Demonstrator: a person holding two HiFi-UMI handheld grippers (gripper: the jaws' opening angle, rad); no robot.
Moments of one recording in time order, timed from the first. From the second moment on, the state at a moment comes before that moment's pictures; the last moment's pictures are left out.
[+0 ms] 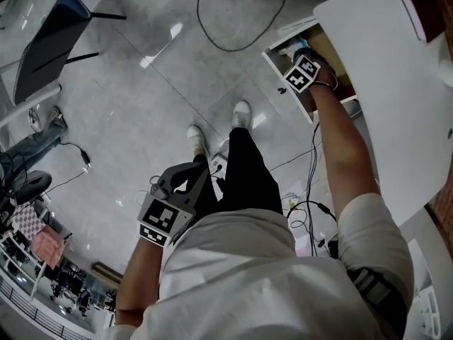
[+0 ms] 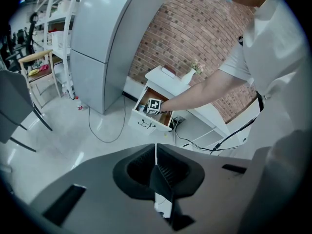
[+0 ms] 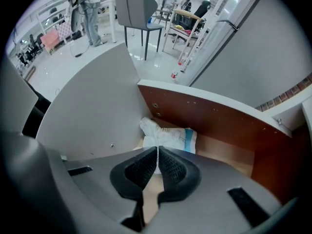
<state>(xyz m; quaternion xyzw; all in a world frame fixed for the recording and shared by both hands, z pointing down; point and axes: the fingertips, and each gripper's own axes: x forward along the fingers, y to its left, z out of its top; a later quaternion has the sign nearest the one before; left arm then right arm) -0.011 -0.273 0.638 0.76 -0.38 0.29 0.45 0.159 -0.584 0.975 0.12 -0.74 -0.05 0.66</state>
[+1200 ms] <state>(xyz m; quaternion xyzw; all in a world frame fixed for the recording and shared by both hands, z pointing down) 0.003 -0.217 0.515 0.83 -0.34 0.26 0.35 0.176 -0.464 0.769 0.24 -0.78 0.05 0.57</state>
